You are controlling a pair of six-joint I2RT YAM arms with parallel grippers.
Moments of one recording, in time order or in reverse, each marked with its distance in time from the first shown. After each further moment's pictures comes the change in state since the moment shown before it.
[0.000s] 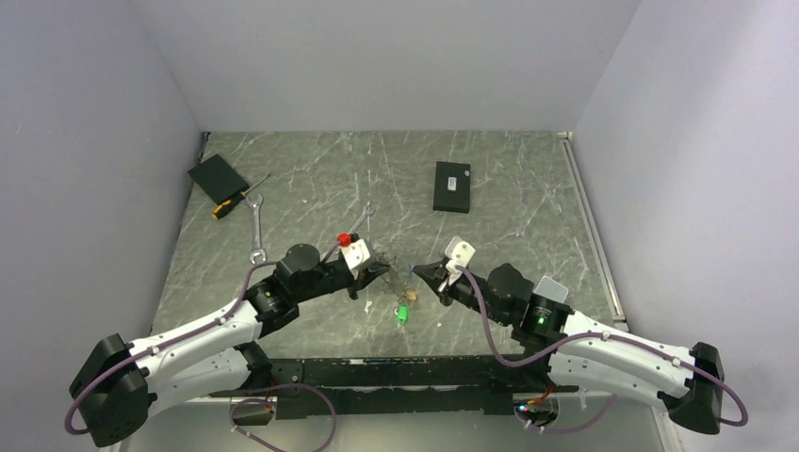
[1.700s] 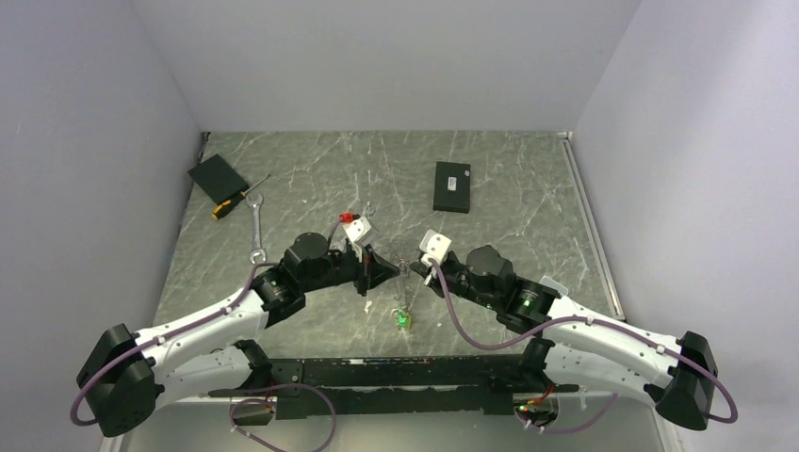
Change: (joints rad) left arm 0.005 0.064 0.090 -0.050 0.068 -0.368; right arm -0.092 0.172 0.126 -0.148 -0.118 -0.137
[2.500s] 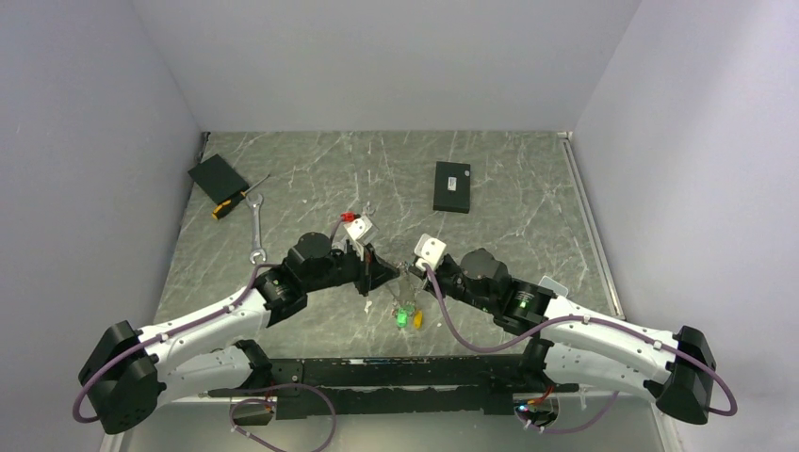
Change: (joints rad) left arm 0.000 0.024 0.003 -0.019 -0.018 -0.057; right arm 0.041 0.023 0.000 -0.001 0.046 -0.016
